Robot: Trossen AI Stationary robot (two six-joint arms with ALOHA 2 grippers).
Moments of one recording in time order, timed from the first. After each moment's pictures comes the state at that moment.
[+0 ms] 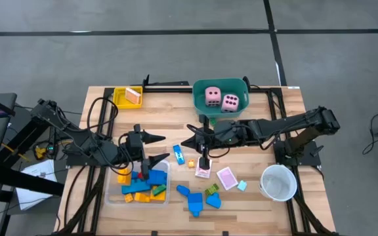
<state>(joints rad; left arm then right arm) -0.56 1.13 1.03 -0.07 -0.84 -0.27 0.20 1.56 1.42 -0.21 0.21 0.03</state>
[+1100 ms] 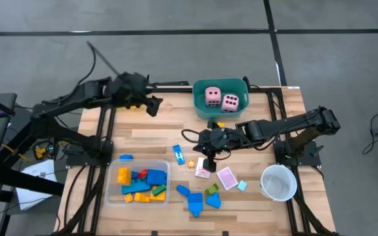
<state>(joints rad) 0.22 1.25 1.52 -0.96 -0.38 -0.51 0.21 1.56 1.42 -0.54 0.21 0.27</state>
